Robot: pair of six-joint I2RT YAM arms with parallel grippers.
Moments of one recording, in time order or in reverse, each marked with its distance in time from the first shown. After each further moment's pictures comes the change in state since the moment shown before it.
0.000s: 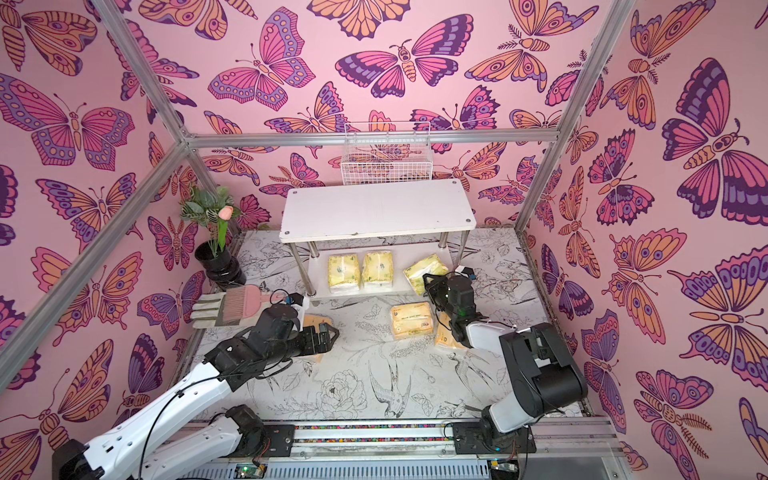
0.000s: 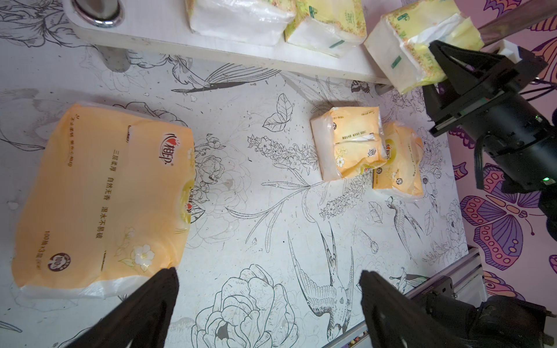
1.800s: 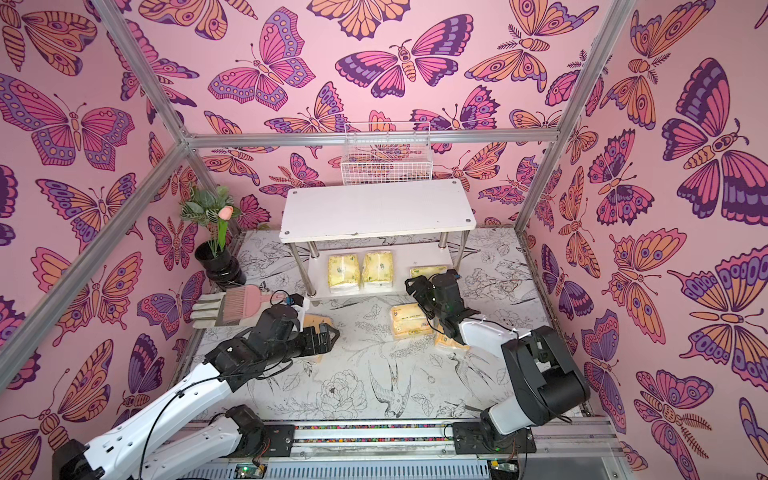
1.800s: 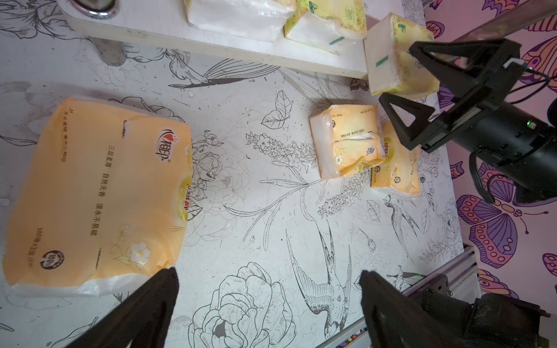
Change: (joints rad) left arm 0.000 -0.002 -0.007 0.004 0.009 -0.009; right arm 0.105 -0.034 0.115 -0.341 -0.021 -0.114
